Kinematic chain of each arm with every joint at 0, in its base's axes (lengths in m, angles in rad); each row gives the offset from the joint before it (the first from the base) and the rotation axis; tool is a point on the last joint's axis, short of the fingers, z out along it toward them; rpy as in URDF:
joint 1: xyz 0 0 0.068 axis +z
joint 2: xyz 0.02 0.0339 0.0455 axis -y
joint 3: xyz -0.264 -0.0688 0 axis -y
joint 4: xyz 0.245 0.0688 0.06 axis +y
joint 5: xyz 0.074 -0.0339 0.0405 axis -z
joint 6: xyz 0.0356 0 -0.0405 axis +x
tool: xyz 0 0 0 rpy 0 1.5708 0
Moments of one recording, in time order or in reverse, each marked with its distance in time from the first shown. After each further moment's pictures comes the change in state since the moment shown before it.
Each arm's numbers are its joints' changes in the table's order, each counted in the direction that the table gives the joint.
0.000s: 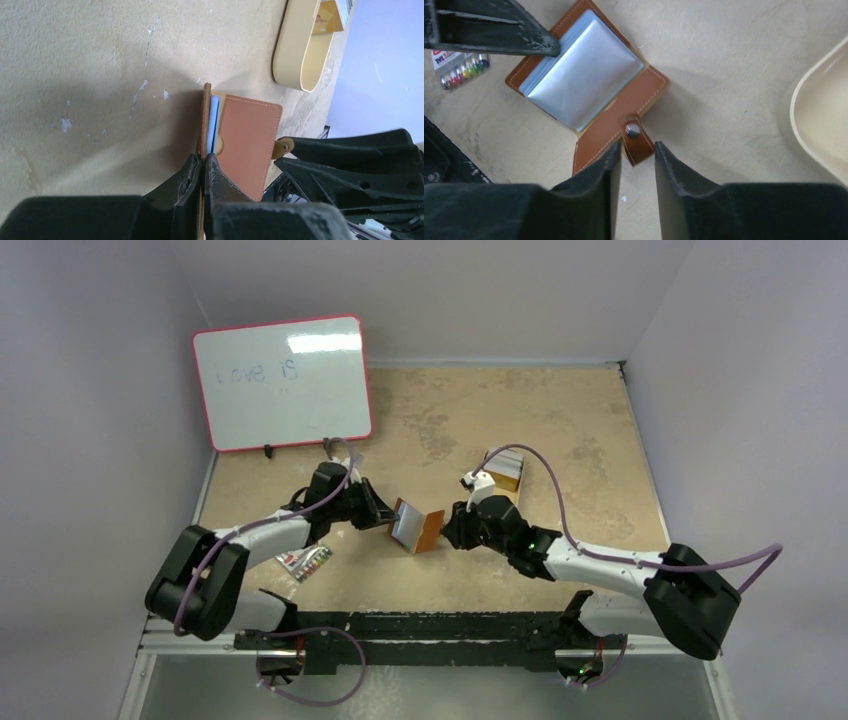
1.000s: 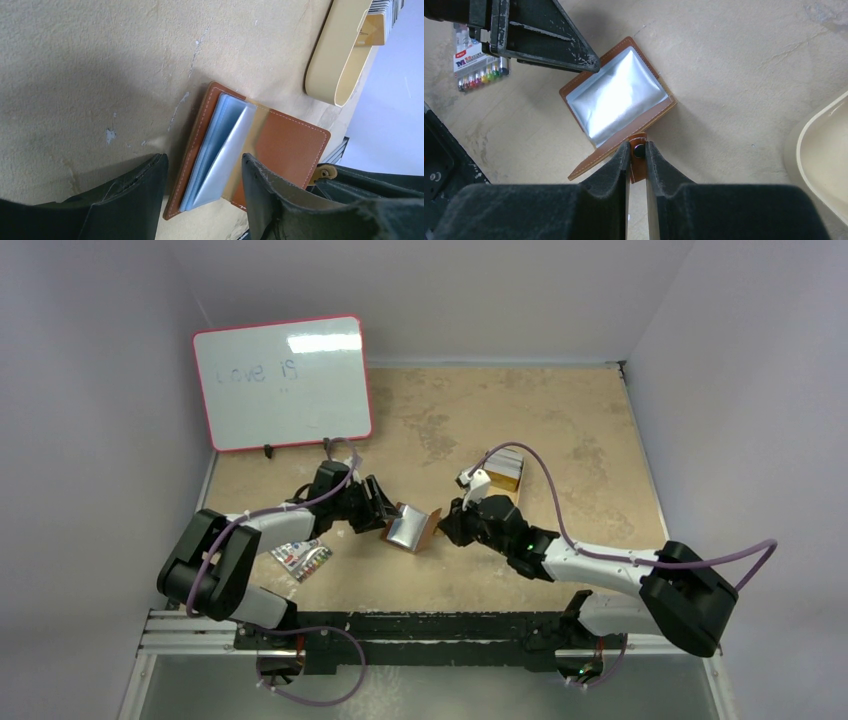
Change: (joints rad) left arm 0.029 -0.054 0.031 0.064 -0.034 0.042; right arm 0.008 -0.020 0.018 -0.076 -0.020 -0.061
